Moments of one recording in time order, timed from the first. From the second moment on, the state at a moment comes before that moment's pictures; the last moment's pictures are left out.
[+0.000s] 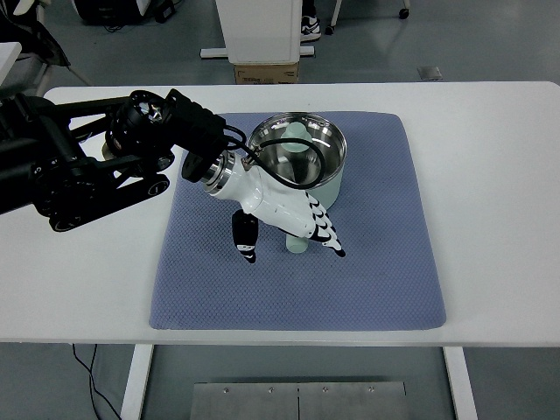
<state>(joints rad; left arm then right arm) -1.34 0.36 -0.11 -1.24 1.86 -0.46 -0.61 0.02 0.00 0.56 0.08 -0.45 -0.03 0.05</state>
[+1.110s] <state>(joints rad) -1.31 0.33 -0.05 -1.21 1.90 -0.46 -0.61 0.02 0.00 0.56 0.08 -0.45 -0.03 0.05</state>
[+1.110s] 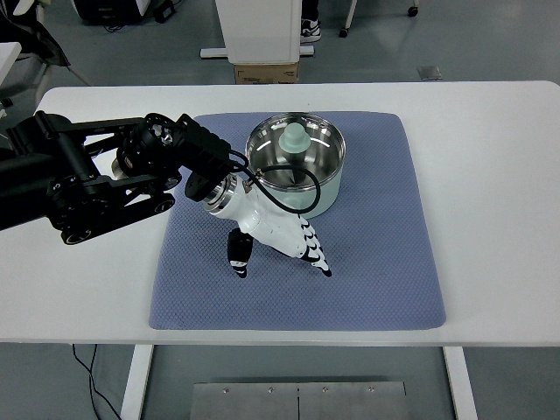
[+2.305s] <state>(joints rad) -1.32 0.43 -0.04 -1.21 1.92 -0.46 -0.61 0.02 0.00 0.56 0.08 -0.45 -0.03 0.05</state>
